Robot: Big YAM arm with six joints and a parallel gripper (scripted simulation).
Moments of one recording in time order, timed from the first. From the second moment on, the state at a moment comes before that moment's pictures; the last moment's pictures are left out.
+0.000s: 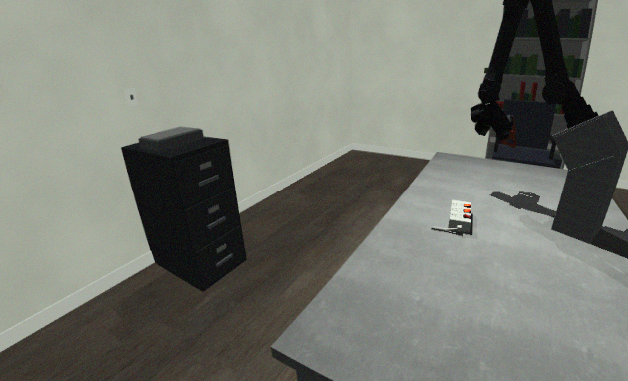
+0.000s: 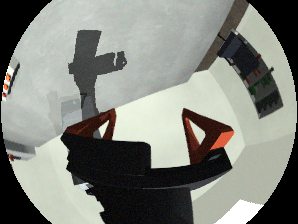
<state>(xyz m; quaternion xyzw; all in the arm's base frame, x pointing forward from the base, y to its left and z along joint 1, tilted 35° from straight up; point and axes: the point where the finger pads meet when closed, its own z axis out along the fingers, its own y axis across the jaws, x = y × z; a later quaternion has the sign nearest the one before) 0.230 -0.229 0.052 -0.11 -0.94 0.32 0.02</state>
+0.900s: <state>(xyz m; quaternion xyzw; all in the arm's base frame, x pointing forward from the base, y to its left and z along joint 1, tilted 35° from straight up) 0.375 0.035 -0.057 0.01 -0.92 0.17 -0.35</state>
